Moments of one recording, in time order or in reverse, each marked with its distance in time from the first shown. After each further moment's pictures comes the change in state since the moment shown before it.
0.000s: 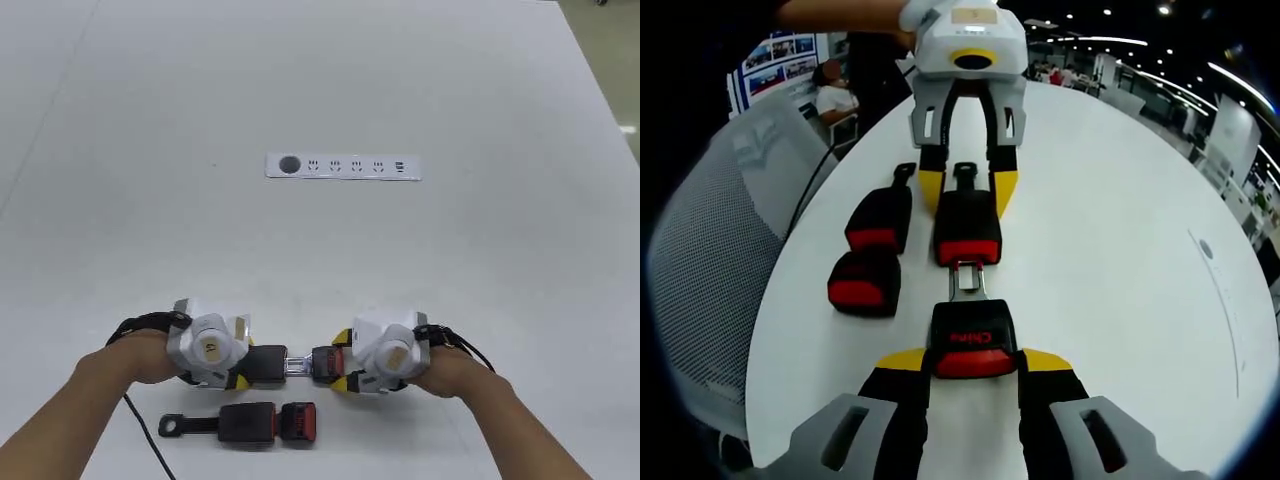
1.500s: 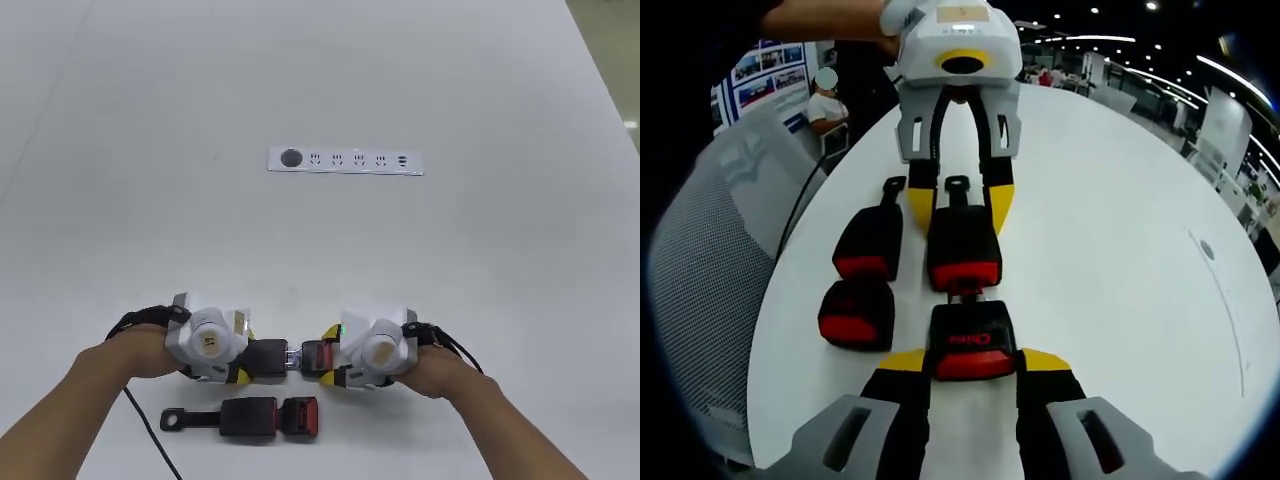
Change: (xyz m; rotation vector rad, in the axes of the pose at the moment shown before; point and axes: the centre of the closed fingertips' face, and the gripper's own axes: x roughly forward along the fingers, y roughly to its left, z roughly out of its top) left arm 0.003 0.001 -0.001 -0.004 -0.016 0.000; right arm 0.015 0.001 0.017 0.043 -0.025 -0.020
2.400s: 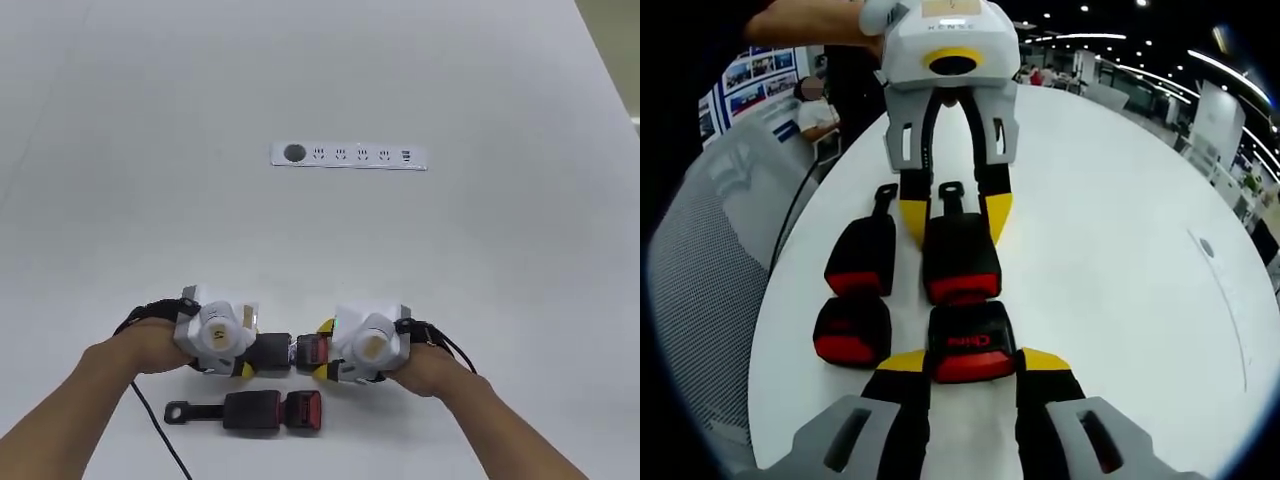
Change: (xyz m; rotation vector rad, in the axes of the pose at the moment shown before) left arm 0.001 0.002 -0.001 0.013 0.026 -0.003; right arm 0.005 0.000 0.008 0.035 -0.005 -0.020
